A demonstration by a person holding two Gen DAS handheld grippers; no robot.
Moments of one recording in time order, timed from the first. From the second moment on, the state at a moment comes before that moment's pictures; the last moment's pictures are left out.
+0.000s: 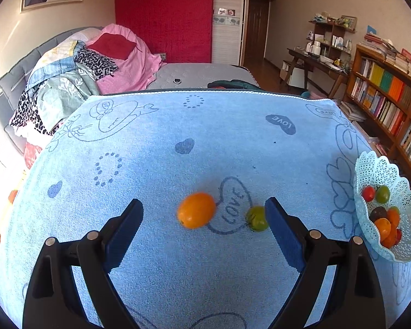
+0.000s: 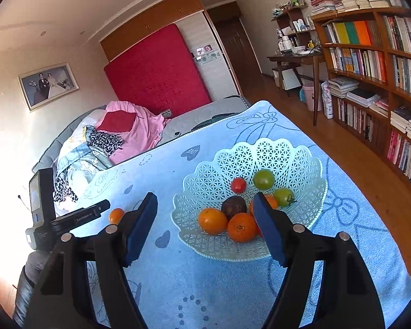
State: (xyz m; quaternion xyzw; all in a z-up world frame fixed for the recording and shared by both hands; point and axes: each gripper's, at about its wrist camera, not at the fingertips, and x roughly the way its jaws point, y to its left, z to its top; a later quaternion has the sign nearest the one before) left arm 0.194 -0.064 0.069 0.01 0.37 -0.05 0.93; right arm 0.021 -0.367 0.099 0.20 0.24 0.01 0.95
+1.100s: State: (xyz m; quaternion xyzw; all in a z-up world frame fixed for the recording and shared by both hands) left arm 0.241 -0.057 0.012 0.03 0.42 -0.06 0.90; right arm 0.040 -0.319 0.075 0.15 0.29 0.06 0.94
